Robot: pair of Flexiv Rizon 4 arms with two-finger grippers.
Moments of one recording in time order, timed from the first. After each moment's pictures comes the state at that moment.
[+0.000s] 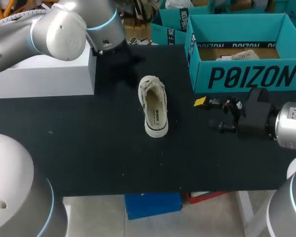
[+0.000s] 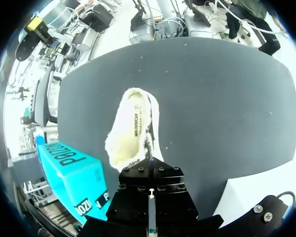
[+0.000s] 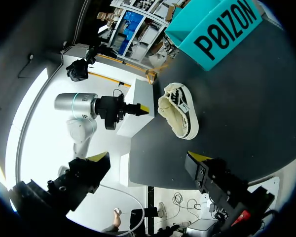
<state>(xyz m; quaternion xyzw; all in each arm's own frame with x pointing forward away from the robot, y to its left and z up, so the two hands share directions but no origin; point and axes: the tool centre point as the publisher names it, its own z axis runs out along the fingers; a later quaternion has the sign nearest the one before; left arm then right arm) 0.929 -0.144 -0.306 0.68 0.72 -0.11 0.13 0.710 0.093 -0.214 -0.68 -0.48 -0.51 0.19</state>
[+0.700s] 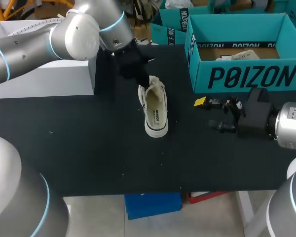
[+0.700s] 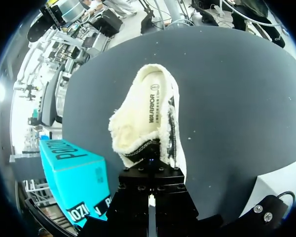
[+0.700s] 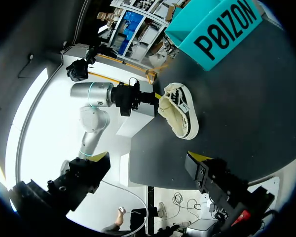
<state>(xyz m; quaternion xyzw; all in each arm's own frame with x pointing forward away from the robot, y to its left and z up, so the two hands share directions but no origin) 0.969 -0.183 -0.347 0.68 0.71 -0.17 0.13 0.710 0.093 -0.214 -0.68 -0.48 -0.51 0.19</state>
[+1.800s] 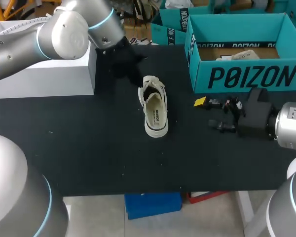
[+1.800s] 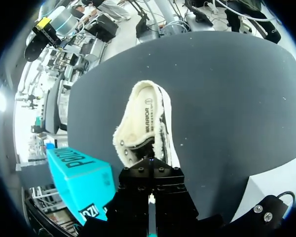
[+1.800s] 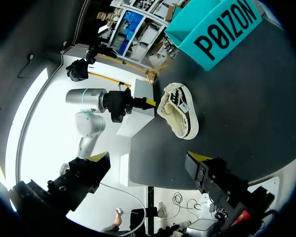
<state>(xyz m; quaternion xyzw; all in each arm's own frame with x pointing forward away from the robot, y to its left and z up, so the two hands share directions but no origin) 0.946 -0.165 -0.321 0.69 0.68 -0.18 0.14 0.710 0.093 -0.214 -0.68 -0.48 -0.51 0.19</state>
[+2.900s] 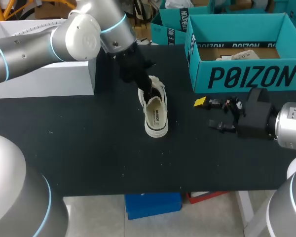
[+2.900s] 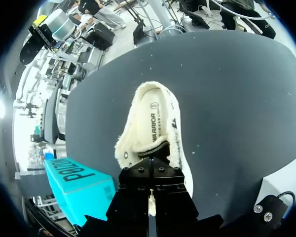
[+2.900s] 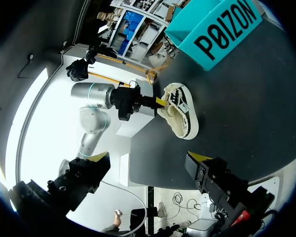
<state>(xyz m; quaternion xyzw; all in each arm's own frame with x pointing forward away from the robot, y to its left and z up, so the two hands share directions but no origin) 0.940 -0.186 -0.340 0.71 0.66 -0.19 0.12 0.710 0.093 -0.214 -0.68 -0.48 -0.51 0.19</state>
